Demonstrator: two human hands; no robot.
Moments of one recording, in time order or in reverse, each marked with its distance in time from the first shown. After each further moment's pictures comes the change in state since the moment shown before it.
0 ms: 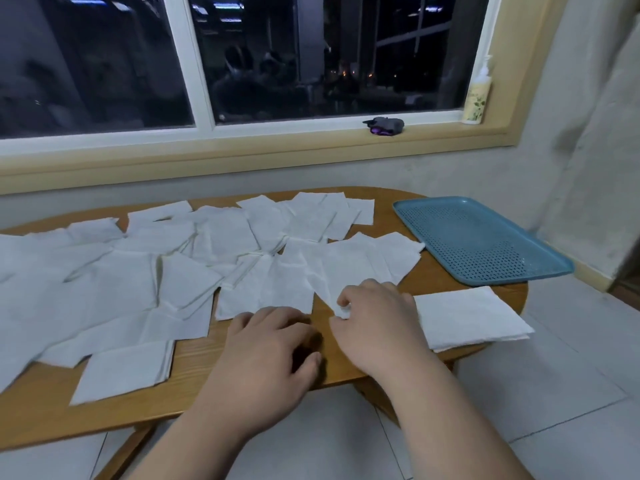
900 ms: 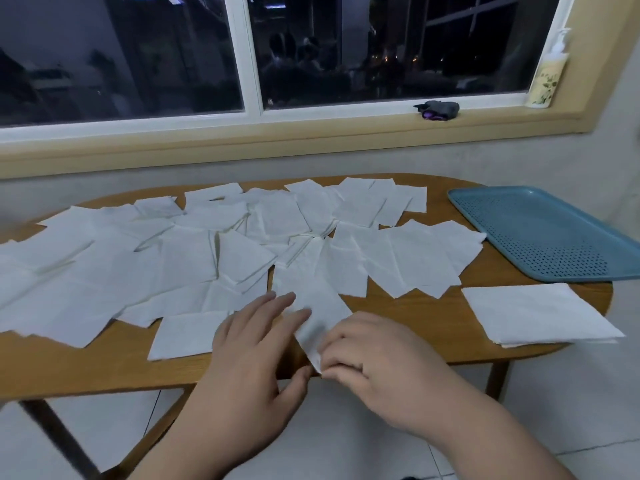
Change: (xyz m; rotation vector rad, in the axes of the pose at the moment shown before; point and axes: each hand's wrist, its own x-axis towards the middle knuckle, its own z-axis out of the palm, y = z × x) left_hand -0.066 -0.046 -0.018 -0.069 0.148 -0.064; right_hand -0.031 -0.031 0.031 0.224 -0.136 -0.692
